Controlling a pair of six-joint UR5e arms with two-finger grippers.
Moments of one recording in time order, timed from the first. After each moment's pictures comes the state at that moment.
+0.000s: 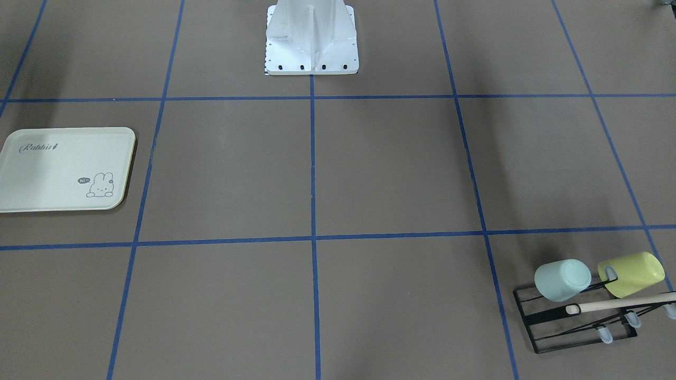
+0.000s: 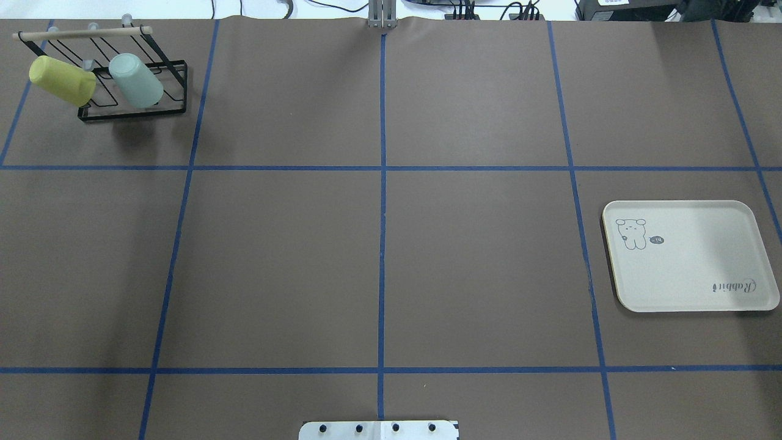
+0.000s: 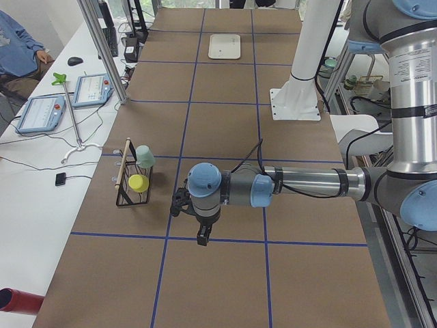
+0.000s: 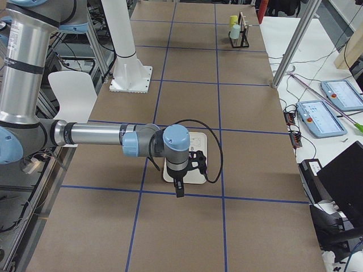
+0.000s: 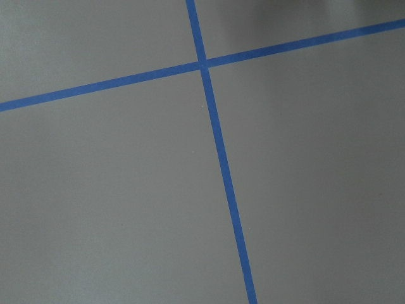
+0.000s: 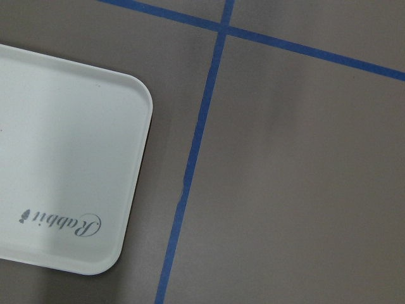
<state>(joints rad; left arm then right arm) -1.56 -1.40 -1.75 -1.59 -2.37 0.18 1.54 -1.85 1.86 -1.55 2.27 -0.17</state>
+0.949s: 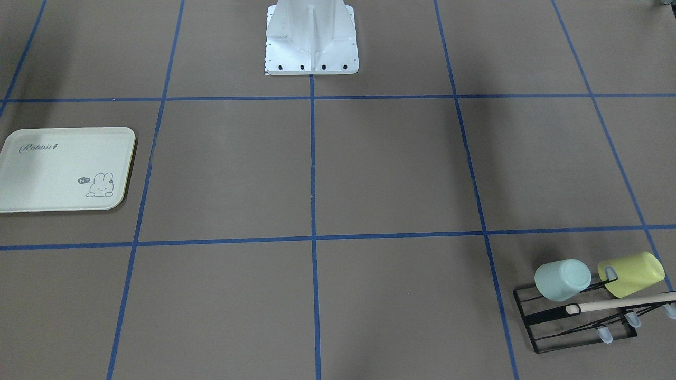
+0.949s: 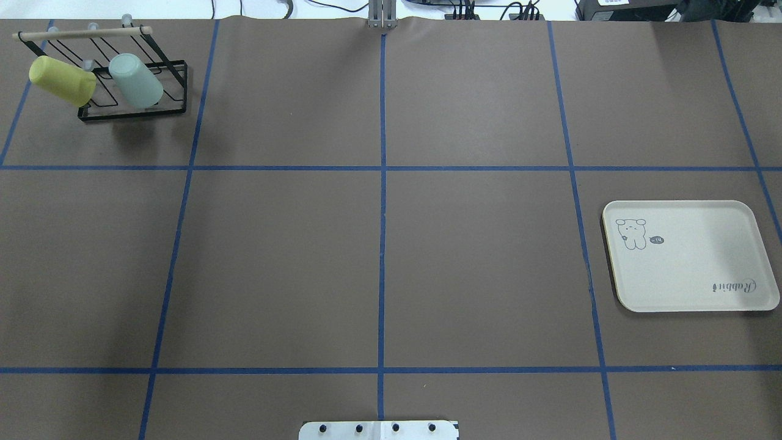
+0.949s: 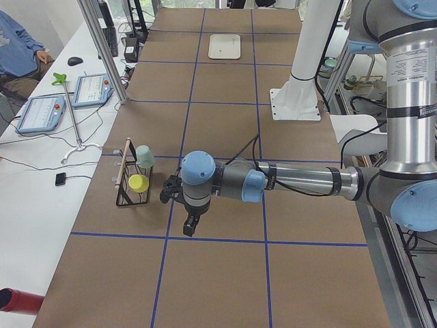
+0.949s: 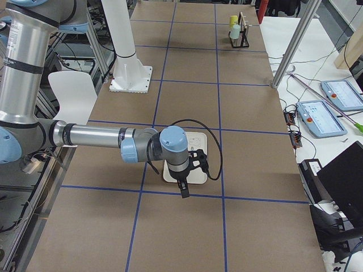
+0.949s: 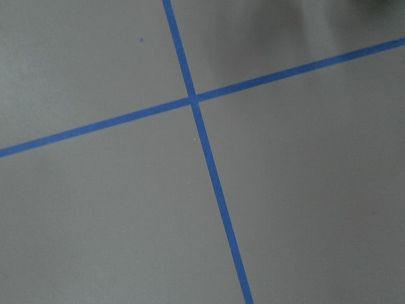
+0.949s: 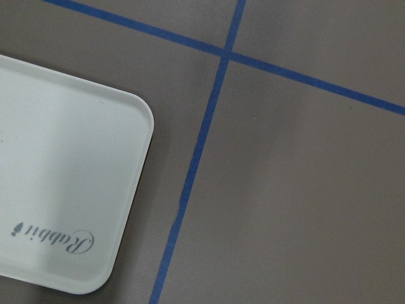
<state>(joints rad) -1.56 -1.47 -1.75 -1.67 -2.36 0.18 1.54 -1.86 1.80 -1.27 2.26 -0.16</state>
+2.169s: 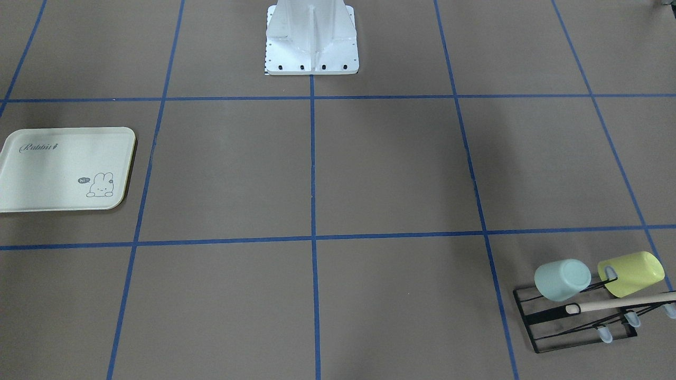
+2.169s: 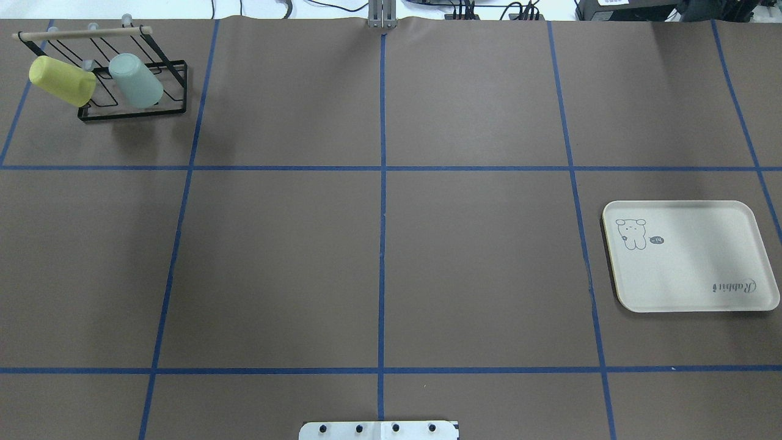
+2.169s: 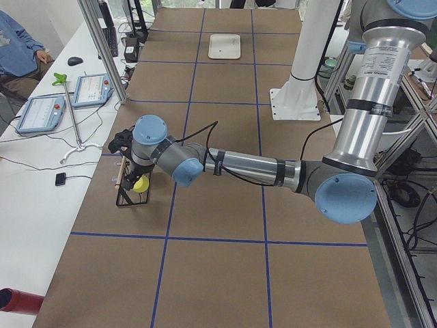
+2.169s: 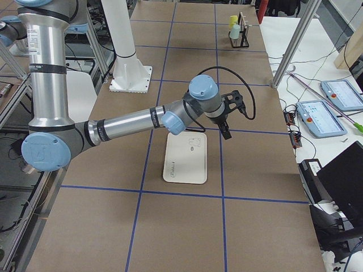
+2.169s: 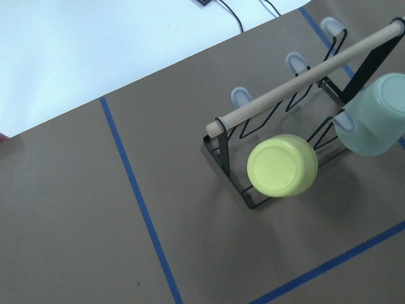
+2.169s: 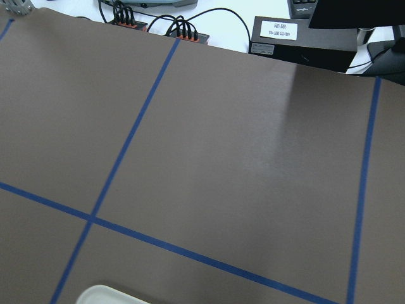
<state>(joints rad) -1.43 -1.83 -1.47 -2.15 -2.35 -0.16 1.44 -1.56 1.86 -1.09 2.40 0.40</state>
